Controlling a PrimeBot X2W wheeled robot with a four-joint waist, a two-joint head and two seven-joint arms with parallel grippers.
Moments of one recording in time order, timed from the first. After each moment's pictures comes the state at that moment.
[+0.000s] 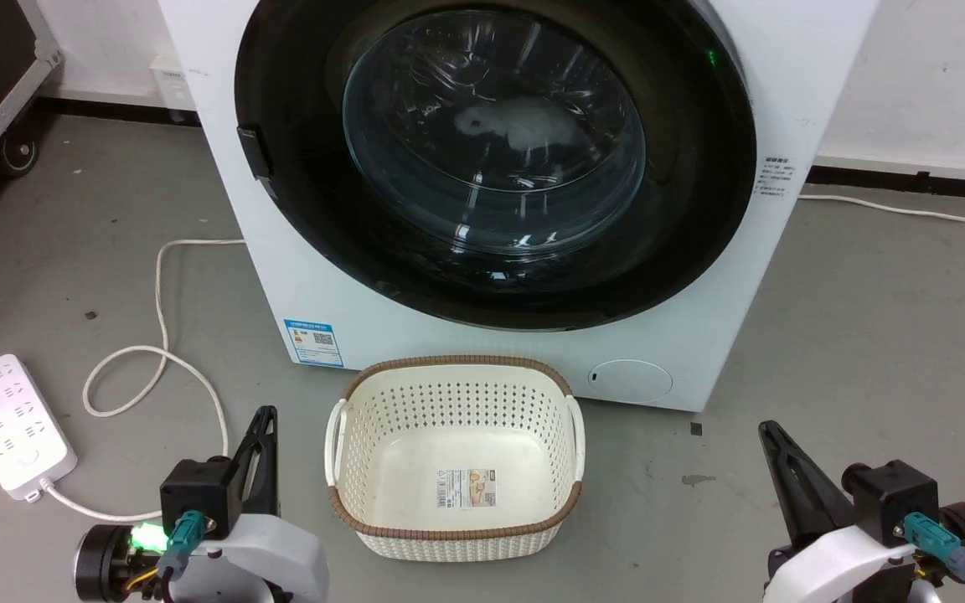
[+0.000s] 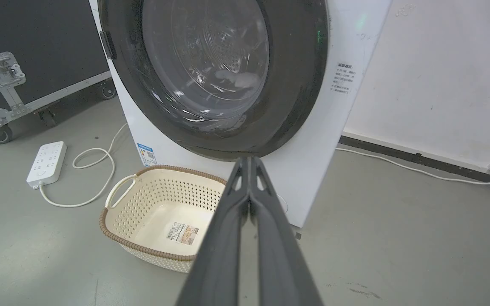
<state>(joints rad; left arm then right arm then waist) -0.01 0.05 0.00 0.00 0.00 0.01 0.00 0.01 -0.05 0.00 0.01 0.01 0.13 0.00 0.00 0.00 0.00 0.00</state>
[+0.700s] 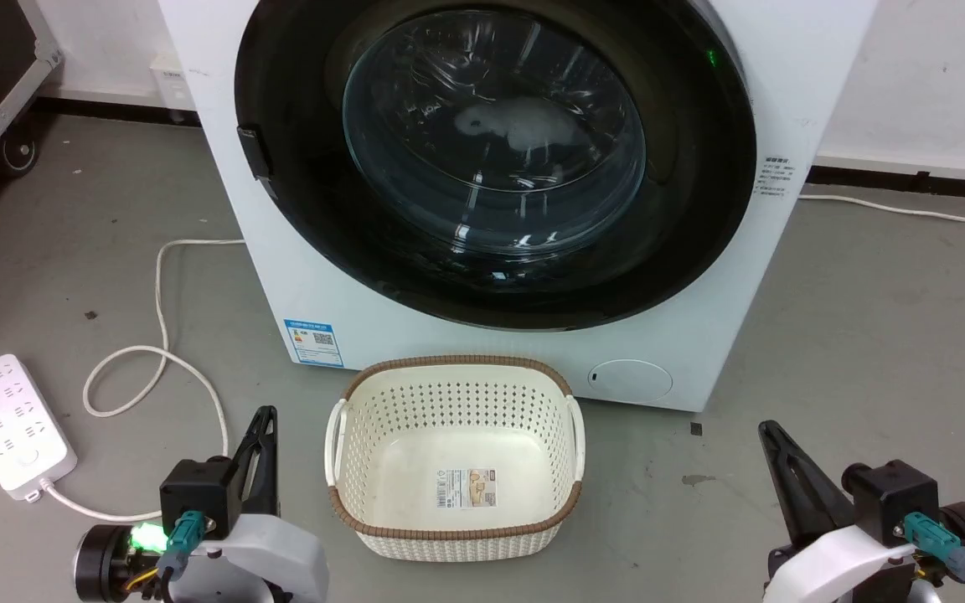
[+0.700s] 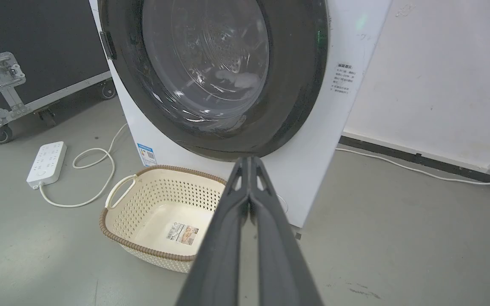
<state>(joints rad) -0.01 0.05 0.00 0.00 0.00 0.01 0.00 0.01 -0.05 0.00 0.01 0.01 0.13 0.00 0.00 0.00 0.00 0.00</state>
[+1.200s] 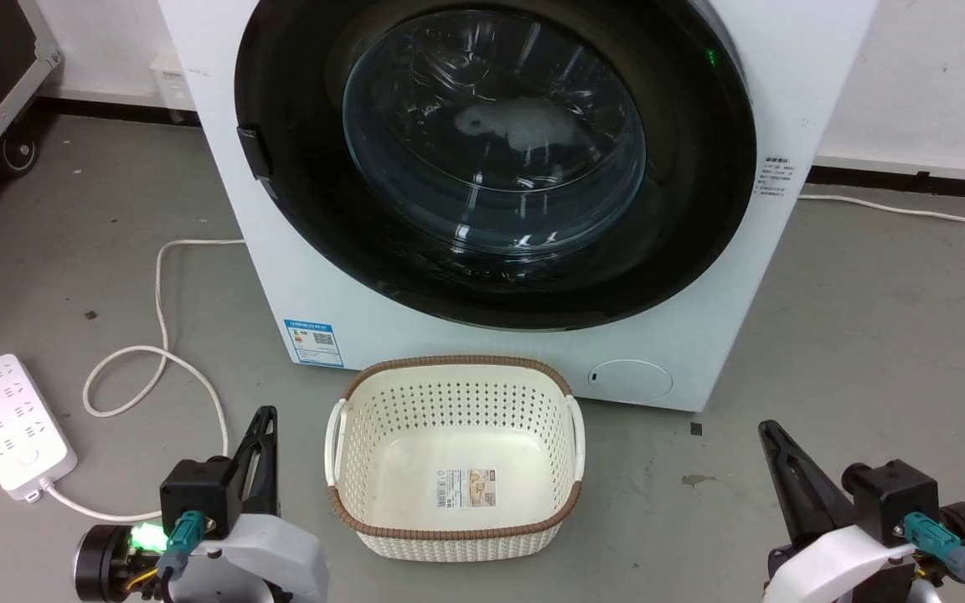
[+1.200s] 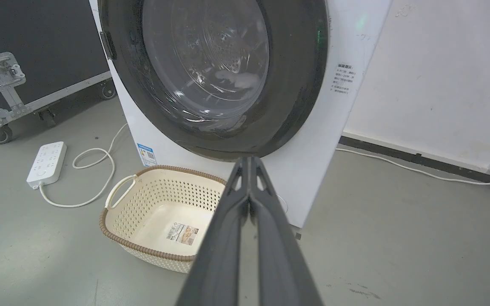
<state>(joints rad) -0.01 0.05 0.00 0.00 0.00 0.01 0.00 0.01 -0.05 0.00 0.01 0.01 0.13 0.00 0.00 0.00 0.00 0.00</state>
